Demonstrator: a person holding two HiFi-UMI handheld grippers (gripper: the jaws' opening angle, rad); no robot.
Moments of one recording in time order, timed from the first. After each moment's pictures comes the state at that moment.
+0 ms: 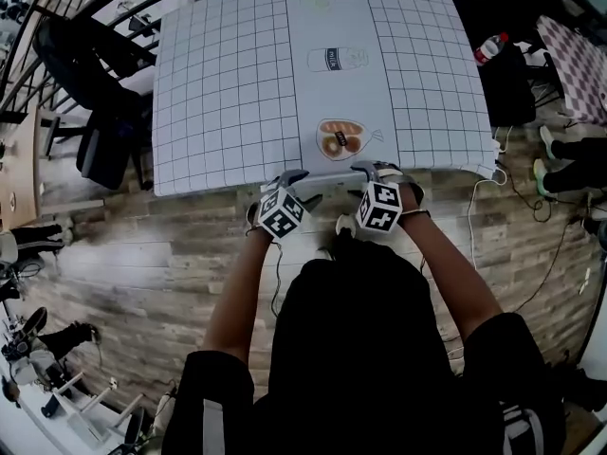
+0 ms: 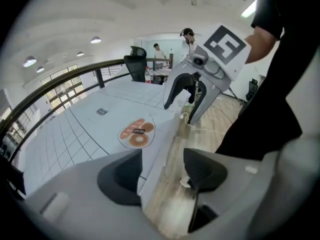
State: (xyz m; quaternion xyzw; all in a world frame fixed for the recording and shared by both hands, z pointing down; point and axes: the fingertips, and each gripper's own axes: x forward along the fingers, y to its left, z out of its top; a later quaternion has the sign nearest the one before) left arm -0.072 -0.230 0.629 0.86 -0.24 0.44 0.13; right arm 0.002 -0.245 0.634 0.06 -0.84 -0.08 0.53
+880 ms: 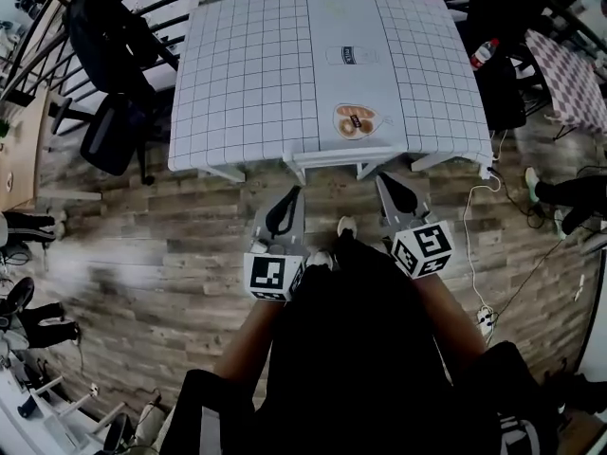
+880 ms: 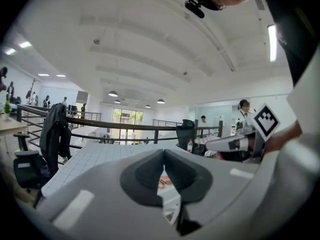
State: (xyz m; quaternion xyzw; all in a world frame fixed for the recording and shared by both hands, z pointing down) left arm -0.155 -0.101 0.386 0.81 -0.58 0.05 0.08; right arm -0.003 -0.145 0.402 0.42 -0.89 0.14 0.10
